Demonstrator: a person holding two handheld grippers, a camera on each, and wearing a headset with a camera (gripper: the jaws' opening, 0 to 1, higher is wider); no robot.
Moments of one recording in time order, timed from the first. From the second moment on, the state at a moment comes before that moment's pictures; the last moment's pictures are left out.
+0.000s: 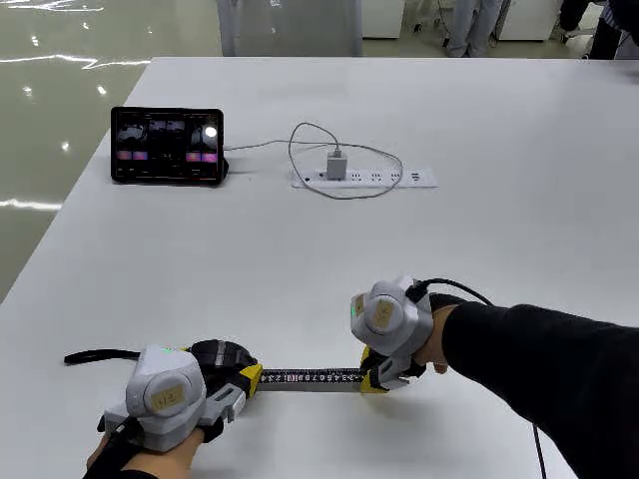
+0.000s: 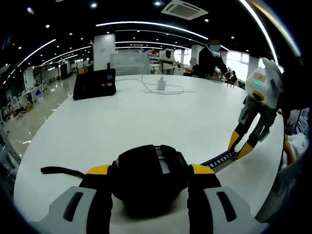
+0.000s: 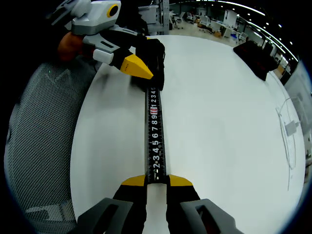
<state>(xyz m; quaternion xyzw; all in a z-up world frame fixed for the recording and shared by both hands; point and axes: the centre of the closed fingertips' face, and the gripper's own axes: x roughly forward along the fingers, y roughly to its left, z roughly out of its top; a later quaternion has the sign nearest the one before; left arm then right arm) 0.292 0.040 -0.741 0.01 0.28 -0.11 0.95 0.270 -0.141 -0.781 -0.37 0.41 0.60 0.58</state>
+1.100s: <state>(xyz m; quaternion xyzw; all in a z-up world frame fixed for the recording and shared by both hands) 0.292 0.041 -0.741 0.01 0.28 -0.11 0.95 0.270 -0.128 -0.782 -0.36 0.41 0.60 0.58</state>
